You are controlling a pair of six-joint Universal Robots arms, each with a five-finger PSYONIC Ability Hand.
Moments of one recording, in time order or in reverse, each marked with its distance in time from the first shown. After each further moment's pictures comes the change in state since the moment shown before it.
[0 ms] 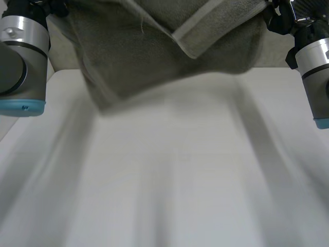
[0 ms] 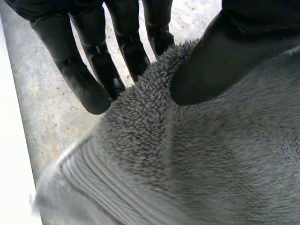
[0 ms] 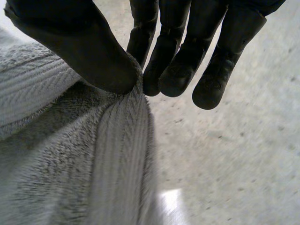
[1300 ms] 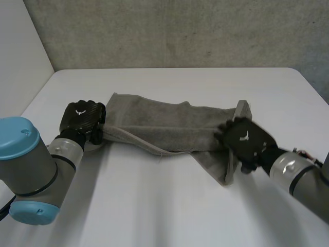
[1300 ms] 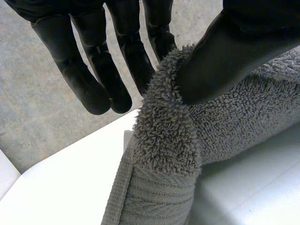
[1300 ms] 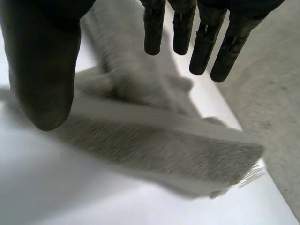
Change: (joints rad) left arm -0.048 -0.006 -0.607 -0.053 0.032 0.096; right arm 0.010 -0.122 0.554 0.534 -0.237 -0.984; left_hand 0.005 0.004 0.002 0.000 0.000; right_hand -0.970 -1.006 -1.003 -0.994 -0.960
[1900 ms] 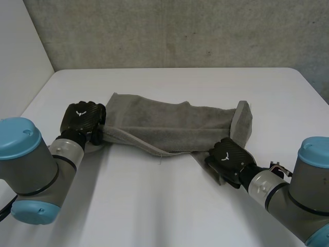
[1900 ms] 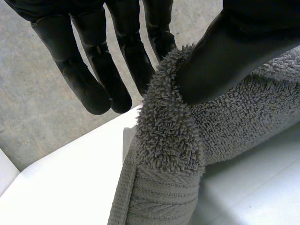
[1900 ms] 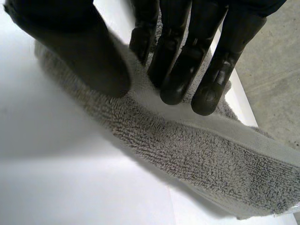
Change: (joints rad) left arm 0.001 -0.015 0.004 0.003 0.000 0.001; right arm 0.106 0.180 0.015 -0.166 0.071 -0.153; left_hand 0.001 0.000 0.000 0.000 0.000; right_hand 0.916 0.931 0.918 0.910 0.897
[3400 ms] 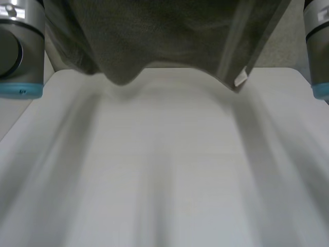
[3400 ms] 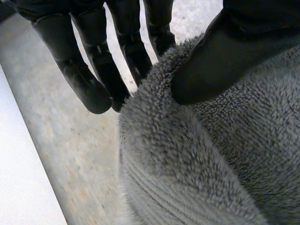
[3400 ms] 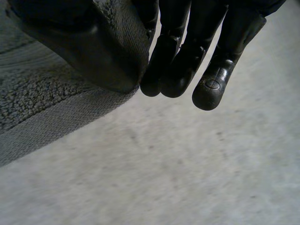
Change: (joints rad) left arm 0.036 -0.011 0.737 0.055 -0.007 0.142; right arm -0.025 -0.062 -0.846 -0.126 0.385 0.373; left_hand 0.000 0.006 0.003 0.006 0.000; right_hand 0.058 0.070 0.081 0.075 0.067
